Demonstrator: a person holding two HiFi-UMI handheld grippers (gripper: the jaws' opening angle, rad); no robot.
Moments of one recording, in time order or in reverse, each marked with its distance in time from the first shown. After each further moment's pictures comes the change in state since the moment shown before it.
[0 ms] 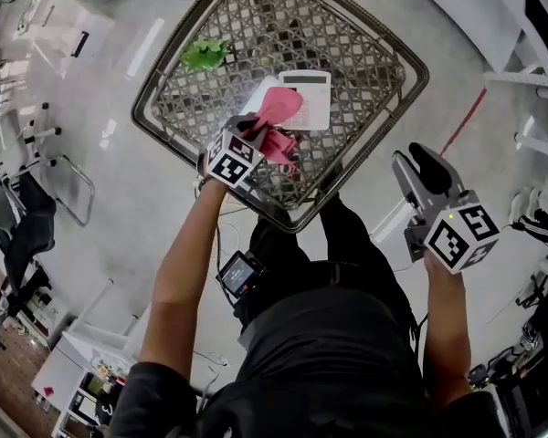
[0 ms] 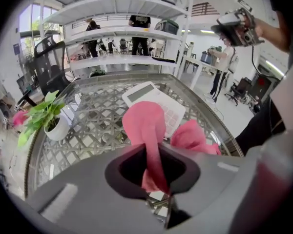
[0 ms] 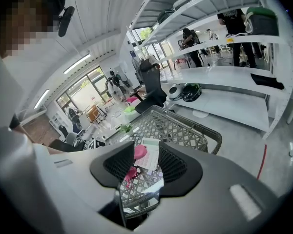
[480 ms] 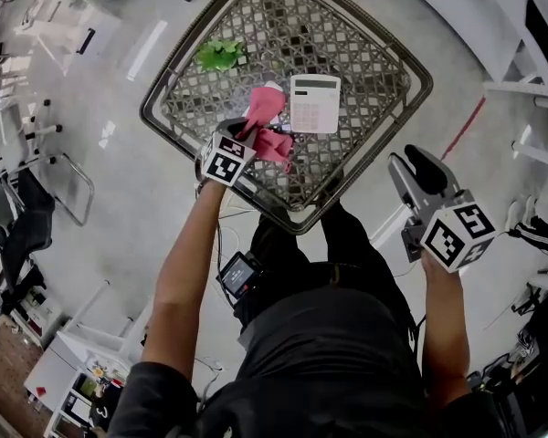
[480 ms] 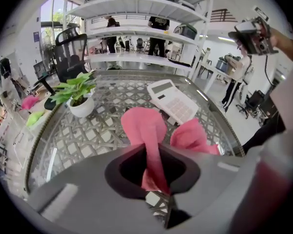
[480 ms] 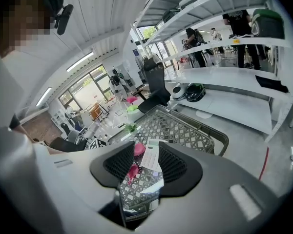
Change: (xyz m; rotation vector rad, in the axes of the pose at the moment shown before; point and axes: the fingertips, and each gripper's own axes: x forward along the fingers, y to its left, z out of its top) left arm -0.022 0.035 -0.033 -0.167 -0.017 0.082; right arm 0.011 0.030 0.004 -0.023 0.013 0.017
